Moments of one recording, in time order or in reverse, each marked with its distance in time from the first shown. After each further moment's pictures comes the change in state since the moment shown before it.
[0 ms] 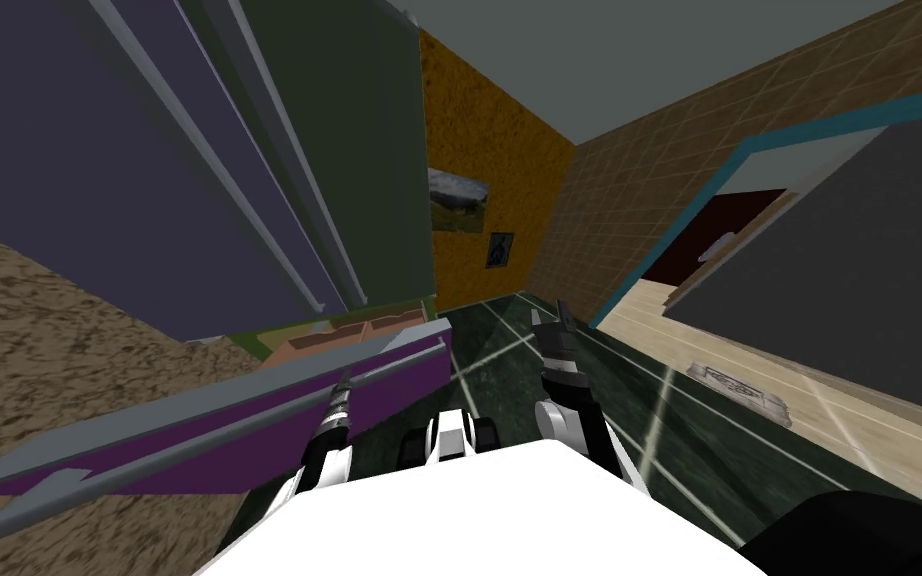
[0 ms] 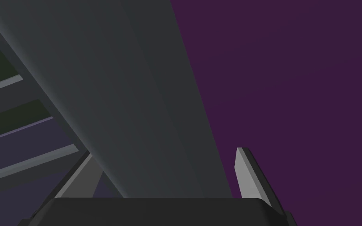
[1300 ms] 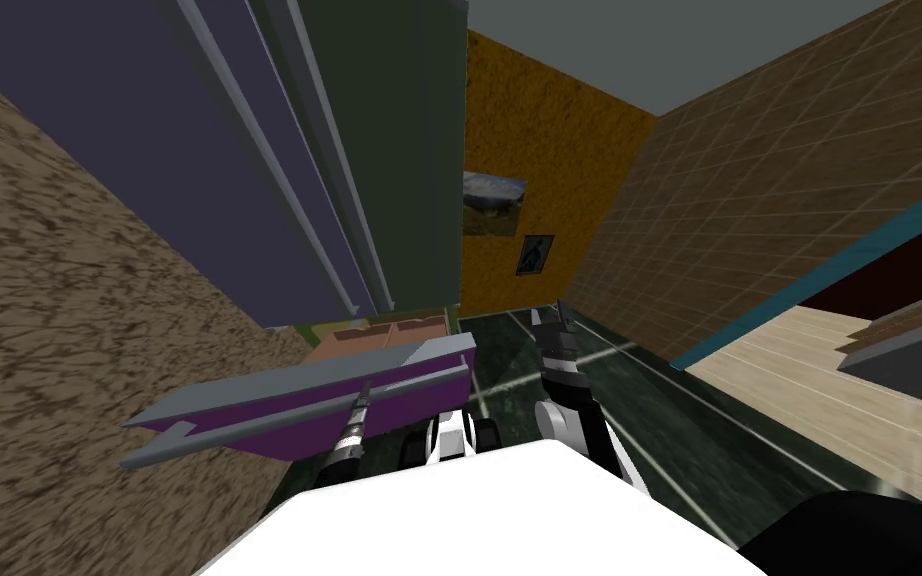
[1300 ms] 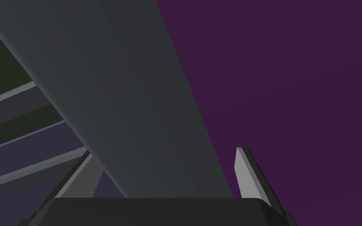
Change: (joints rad) left arm 0.163 0.013 -0.242 0.030 0.016 -0.226 -0.029; right arm 0.000 0.000 0.000 0.000 0.000 0.000 0.000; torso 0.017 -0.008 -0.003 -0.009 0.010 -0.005
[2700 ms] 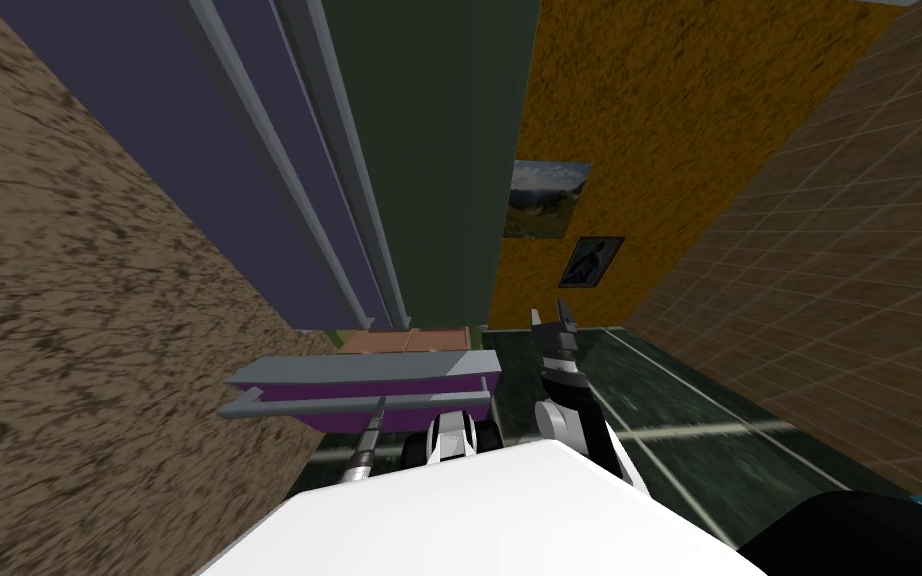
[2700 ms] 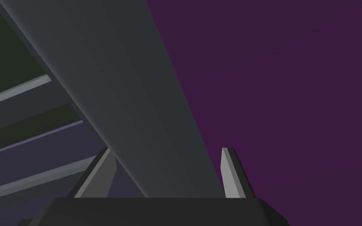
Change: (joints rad) left arm 0.126 0.016 -0.192 0.034 0.024 -0.164 -0.030; right arm 0.000 0.000 0.000 0.000 0.000 0.000 0.000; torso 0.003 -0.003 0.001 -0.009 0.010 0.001
